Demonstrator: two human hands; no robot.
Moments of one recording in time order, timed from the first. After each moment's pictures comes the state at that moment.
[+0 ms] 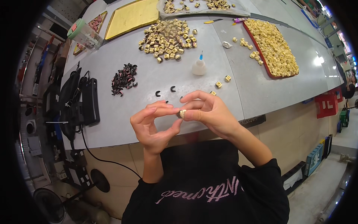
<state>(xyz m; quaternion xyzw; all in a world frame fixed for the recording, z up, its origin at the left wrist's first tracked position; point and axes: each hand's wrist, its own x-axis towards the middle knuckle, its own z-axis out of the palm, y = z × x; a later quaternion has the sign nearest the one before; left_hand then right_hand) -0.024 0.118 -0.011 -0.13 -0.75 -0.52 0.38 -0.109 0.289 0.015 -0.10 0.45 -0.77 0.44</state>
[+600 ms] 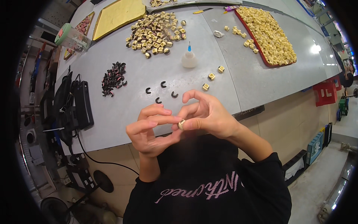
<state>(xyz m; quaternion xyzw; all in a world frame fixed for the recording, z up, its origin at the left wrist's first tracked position) -0.018 0.118 -0.005 -0.18 -0.77 -0.52 0.31 -0.103 0.303 0.020 -0.09 0.38 -0.77 0.50</state>
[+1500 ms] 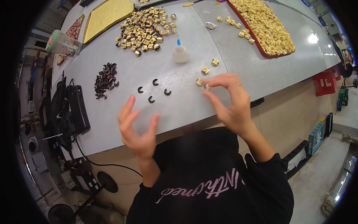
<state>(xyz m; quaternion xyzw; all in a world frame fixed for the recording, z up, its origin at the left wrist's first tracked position) -0.006 0.119 -0.020 -0.05 -0.83 -0.39 0.40 -0.112 0.339 -0.002 -0.32 0.79 -0.52 -0.04</state>
